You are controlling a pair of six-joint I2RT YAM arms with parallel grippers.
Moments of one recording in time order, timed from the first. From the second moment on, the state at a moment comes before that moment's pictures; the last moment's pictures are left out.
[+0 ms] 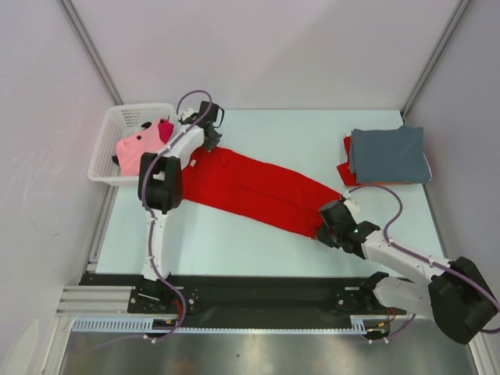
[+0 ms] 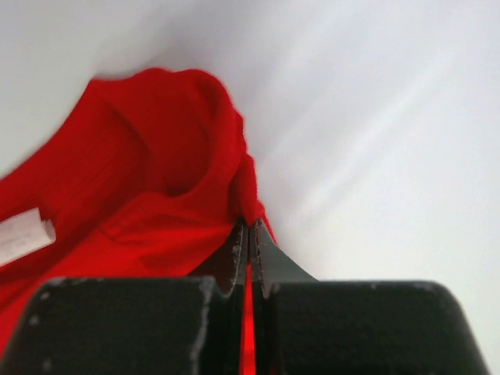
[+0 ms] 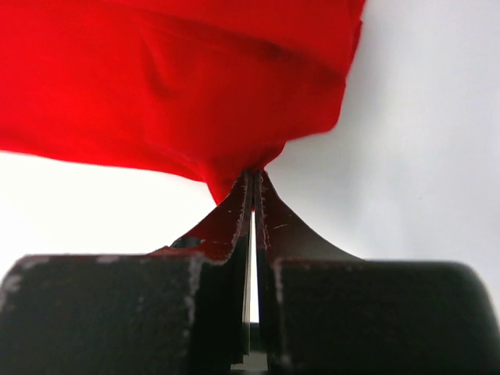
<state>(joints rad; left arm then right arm) -0.25 2.34 1.97 -0.63 -0.32 -1.03 0.61 1.08 0.46 -0.36 0.25 1.04</state>
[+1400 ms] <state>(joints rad) -0.46 2.76 2.41 0.00 0.13 -0.88 0.40 1.46 0.95 -0.06 -0.07 0.75</state>
